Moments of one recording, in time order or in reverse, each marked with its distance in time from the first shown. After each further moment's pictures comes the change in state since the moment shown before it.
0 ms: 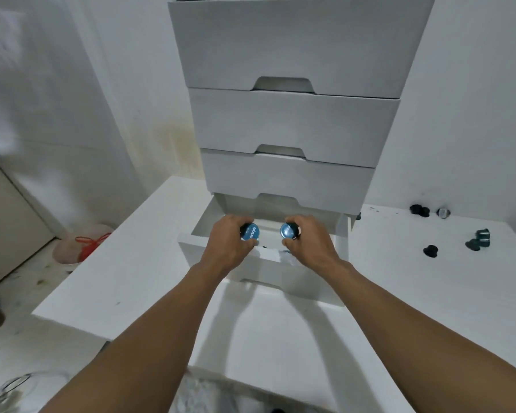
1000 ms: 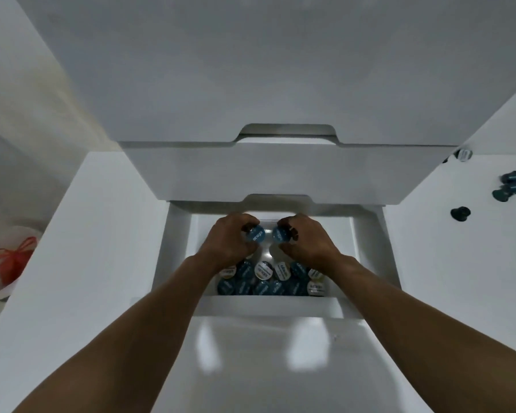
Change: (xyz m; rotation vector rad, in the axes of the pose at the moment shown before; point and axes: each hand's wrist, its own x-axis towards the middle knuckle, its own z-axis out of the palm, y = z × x) left_hand 0.189 -0.130 0.119 -0.034 -0.554 0.034; right_hand 0.141 0.087 0.102 -0.095 -0.301 0.309
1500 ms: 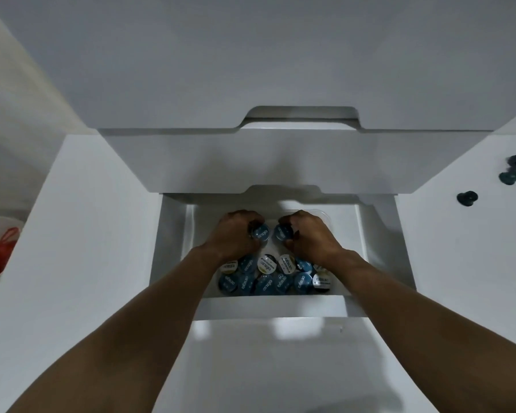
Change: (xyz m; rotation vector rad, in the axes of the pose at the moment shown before) left_hand 0.024 -0.021 0.019 0.079 -0.149 0.068; right_hand 0.019 0.015 0.024 -0.118 -0.074 0.056
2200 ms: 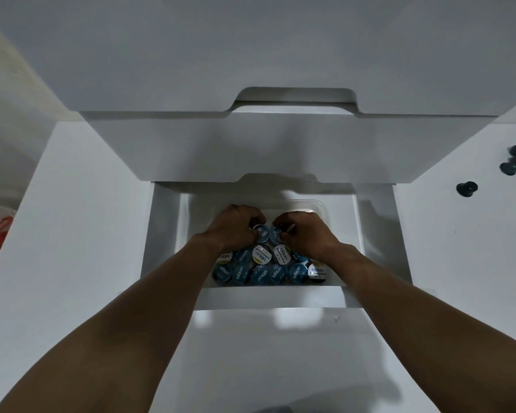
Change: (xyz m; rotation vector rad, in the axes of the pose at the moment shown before) left_hand 0.007 0.003 0.007 -0.037 -0.125 -0.052; right_hand -0.003 0.013 0.012 0.194 -0.048 0.044
